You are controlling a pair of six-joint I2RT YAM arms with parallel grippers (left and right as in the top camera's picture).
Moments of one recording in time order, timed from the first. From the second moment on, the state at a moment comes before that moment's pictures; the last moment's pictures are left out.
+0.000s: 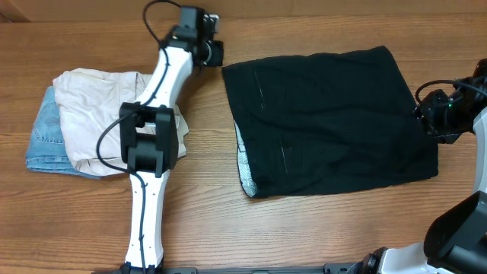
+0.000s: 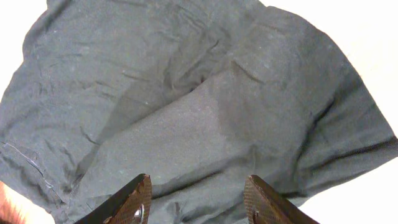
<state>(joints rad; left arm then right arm) -0.17 2.59 2.30 -0.69 0.26 -0.11 -0.45 1.67 1.44 -1.07 -0.25 0.36</state>
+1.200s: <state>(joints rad) -0.27 2.57 2.24 -0.77 0.09 -0.08 -0.45 1.67 1.44 -1.06 -0.25 0.36</state>
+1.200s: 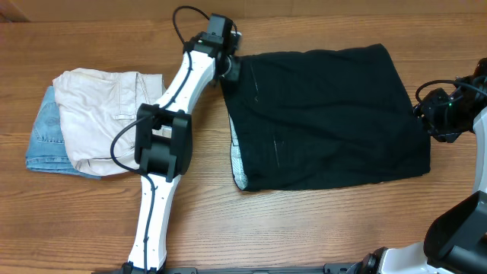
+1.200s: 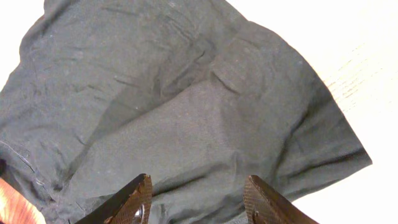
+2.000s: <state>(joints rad) -0.37 2.59 2.82 -1.68 0.29 0.03 -0.45 1.71 1.44 -1.04 -0.22 0.36</state>
